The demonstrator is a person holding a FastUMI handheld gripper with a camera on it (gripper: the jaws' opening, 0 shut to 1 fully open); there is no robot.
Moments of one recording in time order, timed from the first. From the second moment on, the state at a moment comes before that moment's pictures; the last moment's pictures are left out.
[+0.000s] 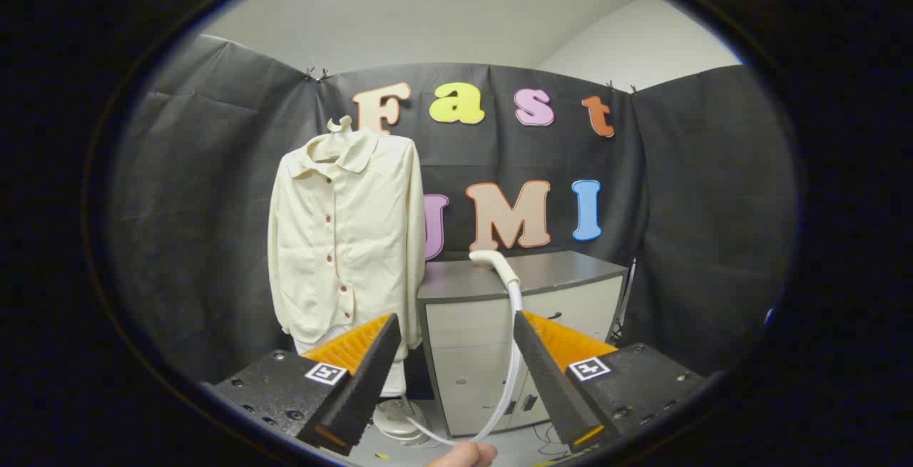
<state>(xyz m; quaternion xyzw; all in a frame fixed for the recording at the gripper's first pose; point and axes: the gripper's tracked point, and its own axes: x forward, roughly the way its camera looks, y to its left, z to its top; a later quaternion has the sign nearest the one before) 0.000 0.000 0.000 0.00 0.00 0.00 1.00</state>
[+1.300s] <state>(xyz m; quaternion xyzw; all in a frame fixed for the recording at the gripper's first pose) 0.010 -0.004 0.013 0.00 -0.02 -0.01 1.00</state>
